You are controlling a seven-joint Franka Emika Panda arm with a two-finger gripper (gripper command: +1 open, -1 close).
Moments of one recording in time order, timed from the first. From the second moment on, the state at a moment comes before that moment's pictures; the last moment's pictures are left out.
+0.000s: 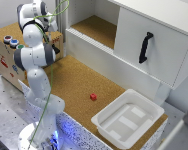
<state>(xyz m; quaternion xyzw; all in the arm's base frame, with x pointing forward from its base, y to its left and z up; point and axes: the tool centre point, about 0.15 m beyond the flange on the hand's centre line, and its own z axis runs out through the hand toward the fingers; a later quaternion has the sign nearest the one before) 0.336 0.295 0.466 0.98 0.15 0.05 0.11</state>
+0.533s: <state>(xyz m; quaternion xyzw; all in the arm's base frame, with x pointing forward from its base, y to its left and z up) 0.338 0.144 0.446 0.98 0.18 0.08 0.06</state>
